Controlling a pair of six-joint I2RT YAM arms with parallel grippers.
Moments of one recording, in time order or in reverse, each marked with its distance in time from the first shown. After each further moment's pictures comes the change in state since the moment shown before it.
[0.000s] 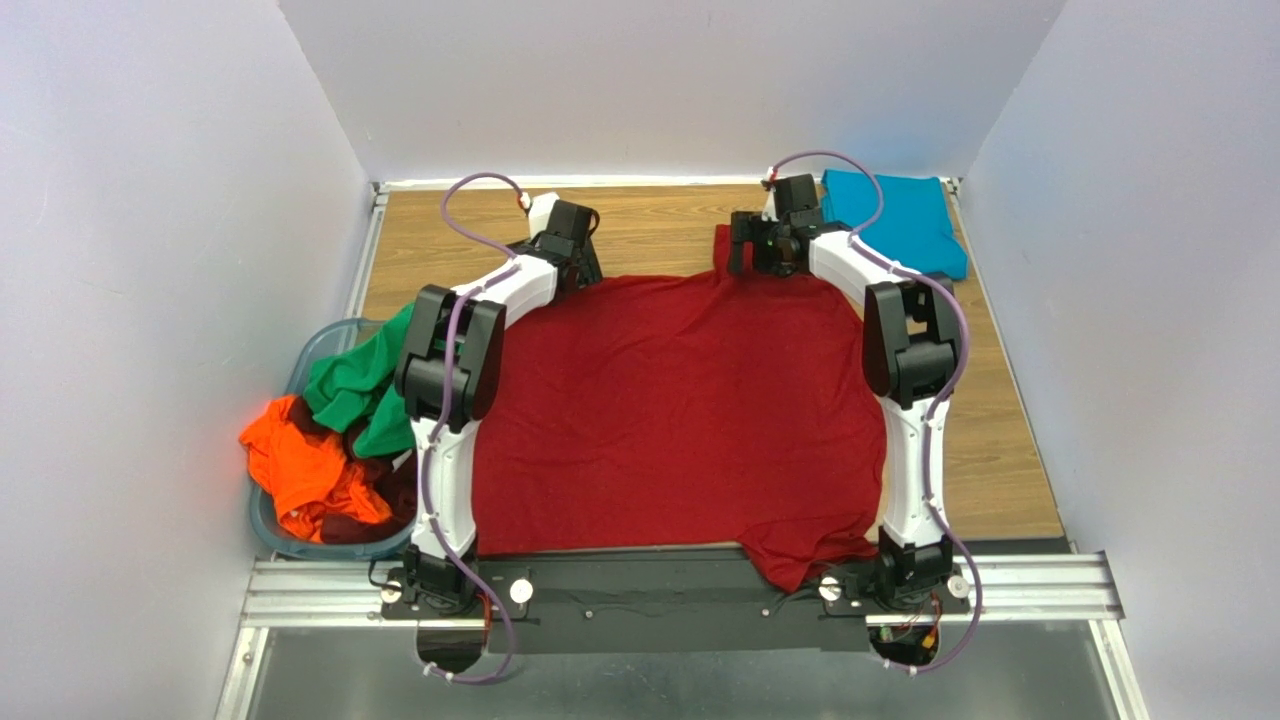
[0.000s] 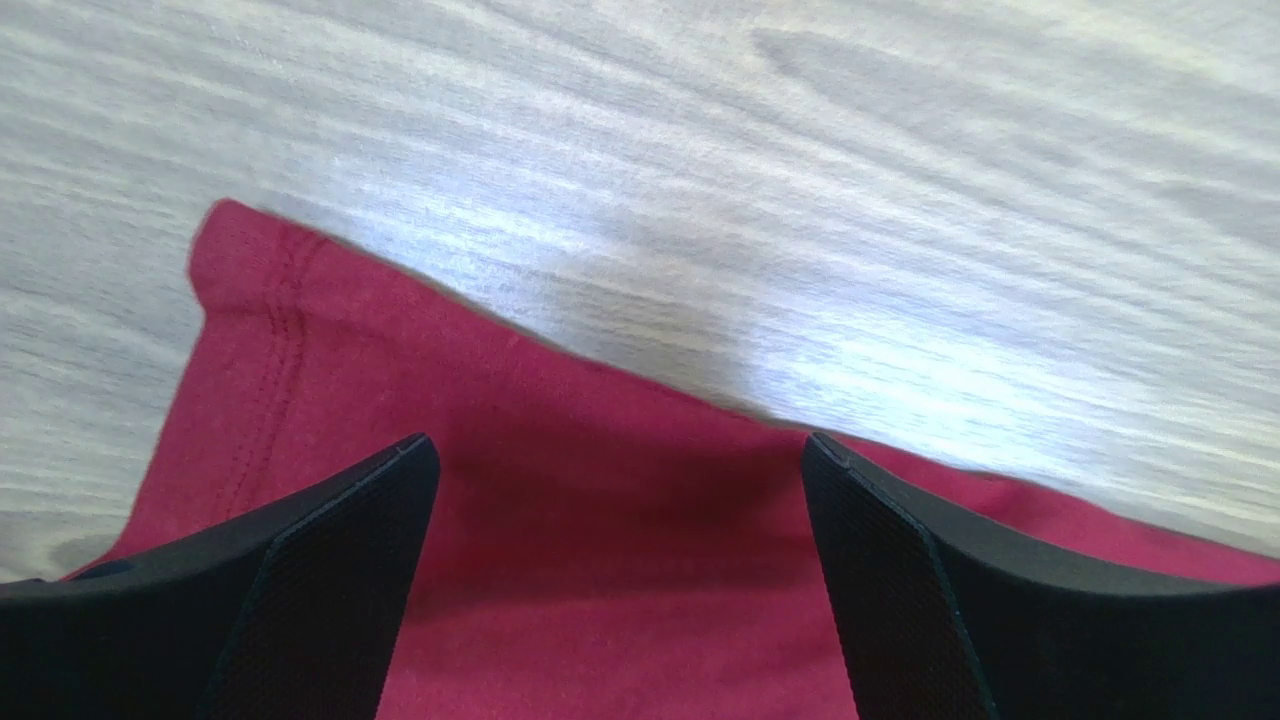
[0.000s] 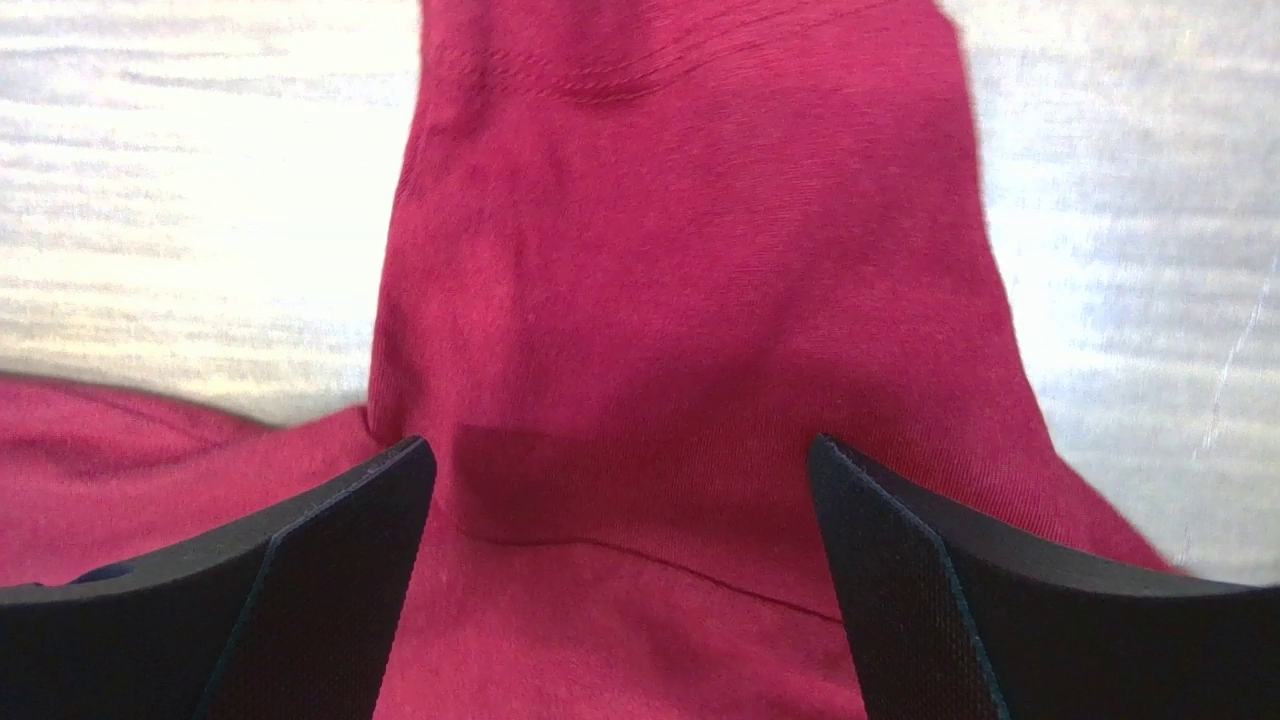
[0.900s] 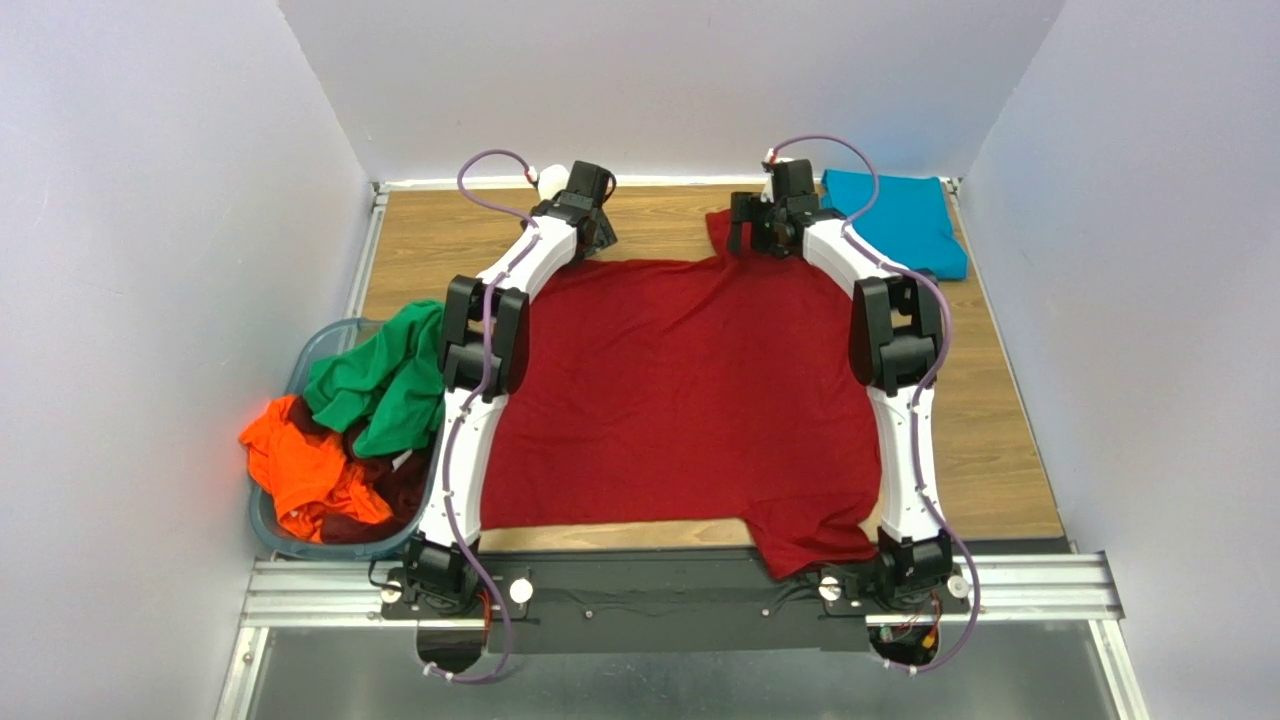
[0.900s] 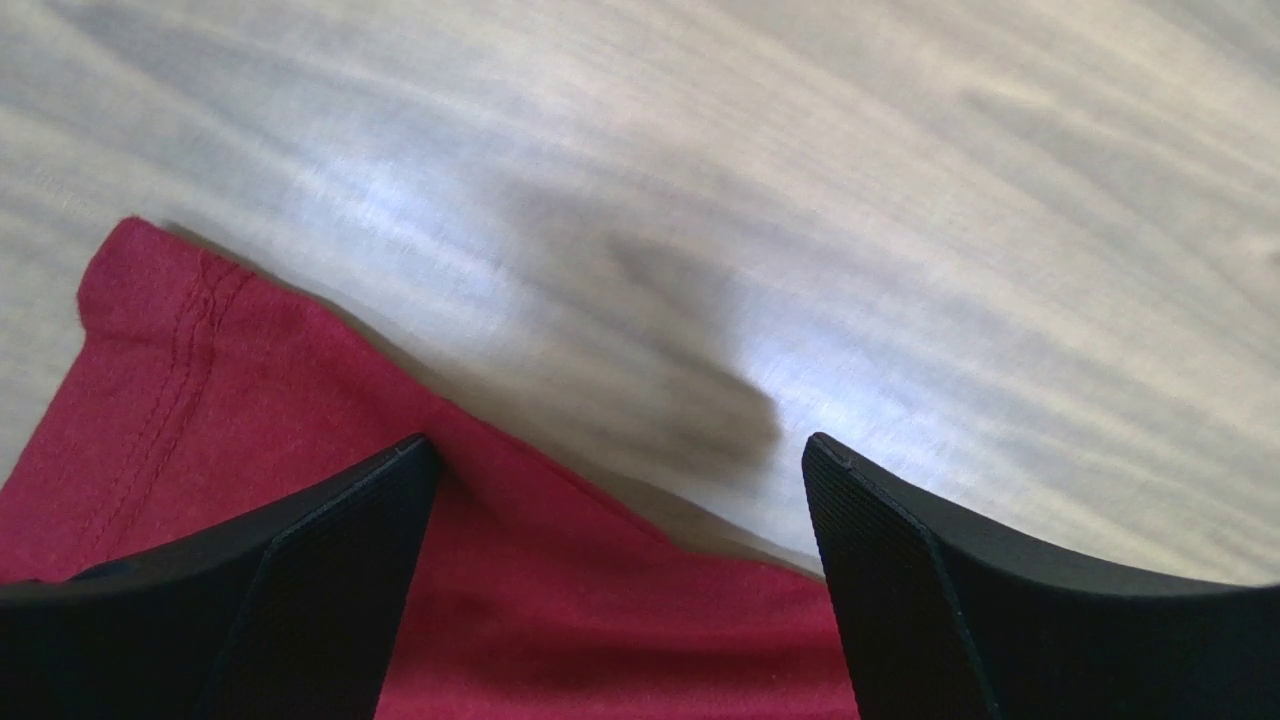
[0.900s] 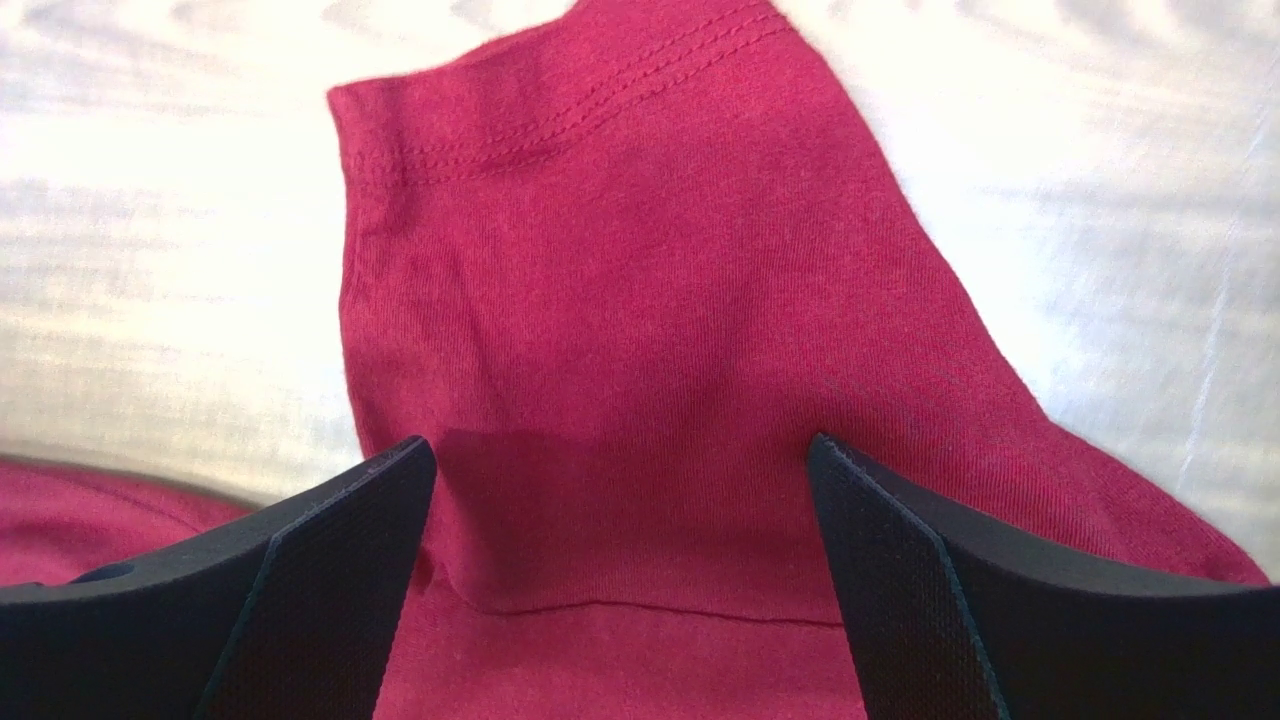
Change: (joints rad) left arm 0.010 0.346 0.603 -0.363 -0.010 -0.185; right arm -0.016 0.147 0.218 -0.006 0.032 0.001
